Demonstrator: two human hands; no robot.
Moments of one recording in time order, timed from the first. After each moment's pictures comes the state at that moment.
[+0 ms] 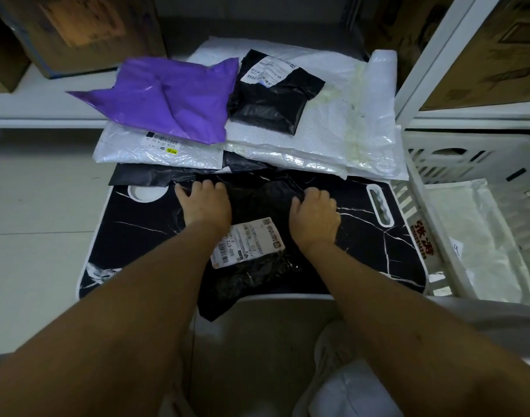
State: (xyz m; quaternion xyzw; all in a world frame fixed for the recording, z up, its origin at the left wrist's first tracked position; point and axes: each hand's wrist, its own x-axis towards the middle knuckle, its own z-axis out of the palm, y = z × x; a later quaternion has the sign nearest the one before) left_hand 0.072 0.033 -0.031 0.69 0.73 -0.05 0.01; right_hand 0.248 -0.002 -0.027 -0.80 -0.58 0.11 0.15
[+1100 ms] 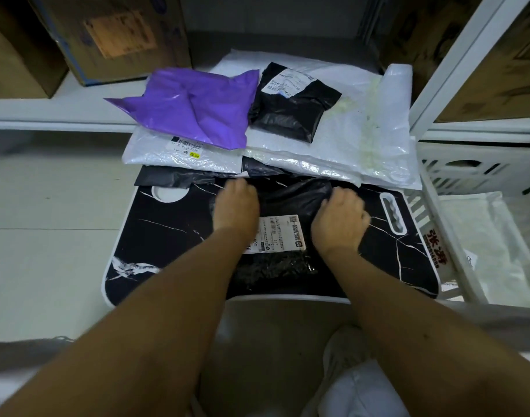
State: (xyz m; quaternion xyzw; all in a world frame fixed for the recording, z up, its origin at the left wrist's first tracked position) left_hand 0.086 0.020 -0.017 0.75 0.66 0.00 -0.04; right_hand 0.257 -0.008 -0.025 -0.80 -0.58 -0.02 0.18
